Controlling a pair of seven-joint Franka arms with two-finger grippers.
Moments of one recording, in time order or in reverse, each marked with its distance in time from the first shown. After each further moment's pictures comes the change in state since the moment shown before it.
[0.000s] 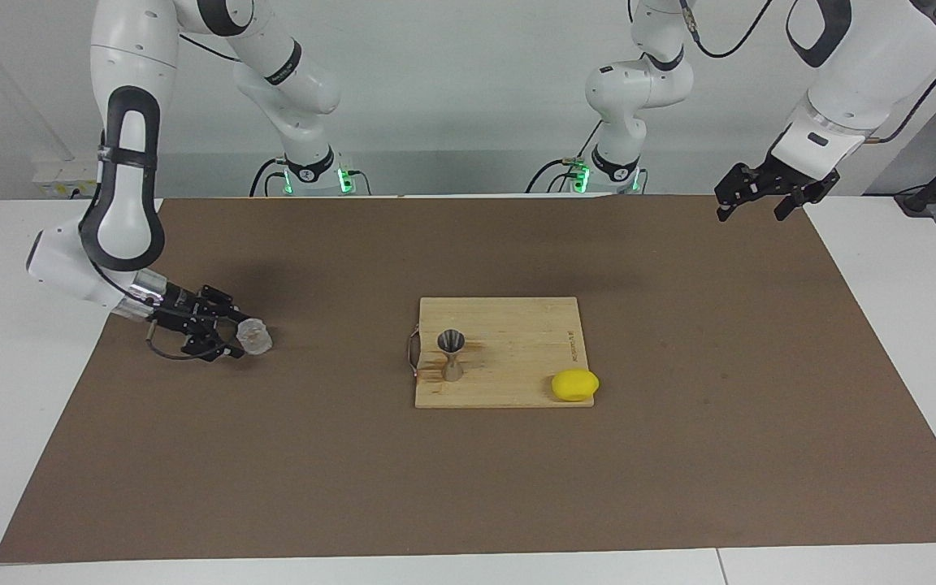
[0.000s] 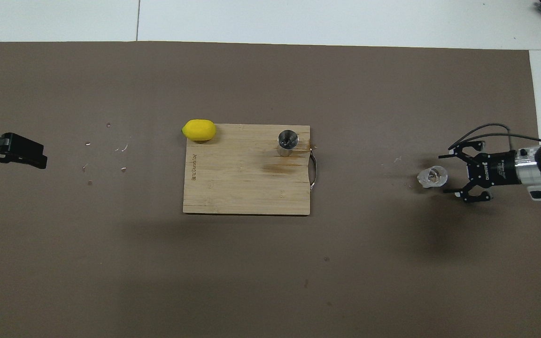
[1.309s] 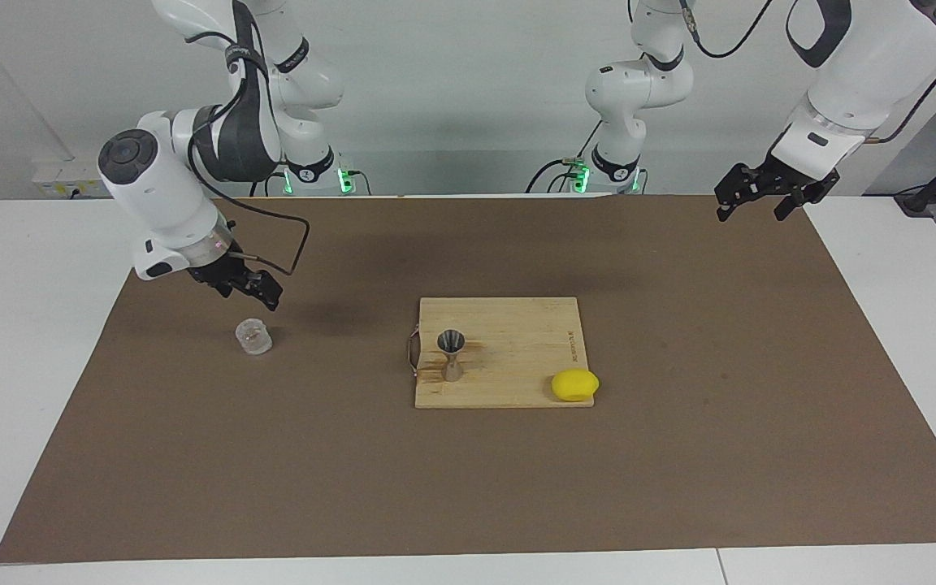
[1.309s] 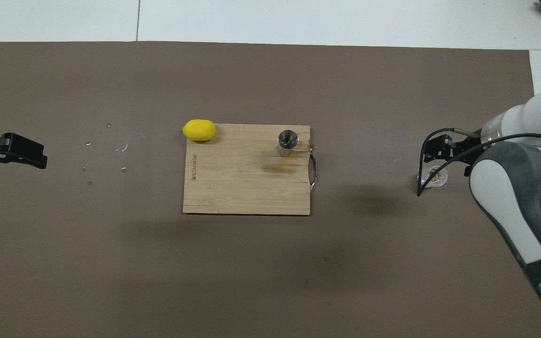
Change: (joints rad) left arm 0.000 0.000 0.000 0.000 0.000 0.000 0.000; right arm 0.330 -0.217 0.012 0.138 -0.633 -0.118 -0.339
